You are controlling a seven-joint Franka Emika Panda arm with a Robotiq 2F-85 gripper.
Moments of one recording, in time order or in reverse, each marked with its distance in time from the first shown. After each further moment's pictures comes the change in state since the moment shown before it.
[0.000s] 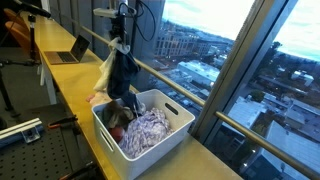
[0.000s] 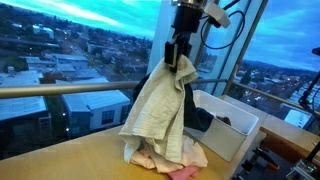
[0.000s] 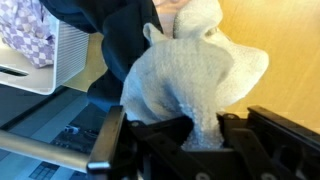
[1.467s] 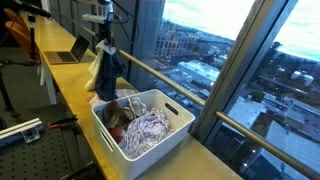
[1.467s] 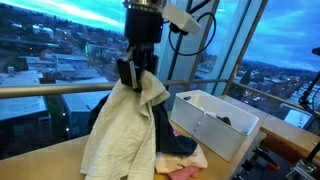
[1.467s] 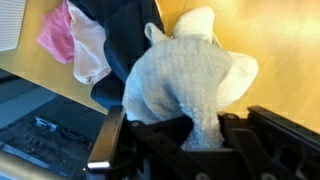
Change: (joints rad) arm 0.198 0.268 -0.002 0.316 -0.010 -0.111 0.010
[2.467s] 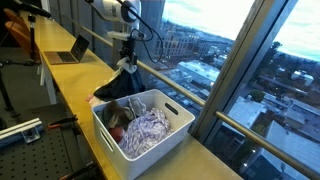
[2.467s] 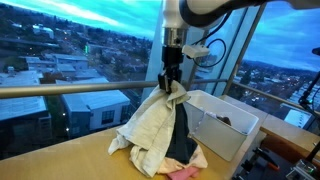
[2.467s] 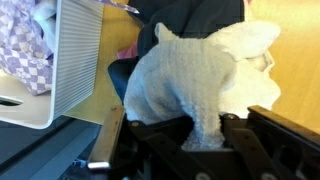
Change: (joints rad) arm -0.222 -0.015 -0.050 -0.131 0.005 0.037 -0.022
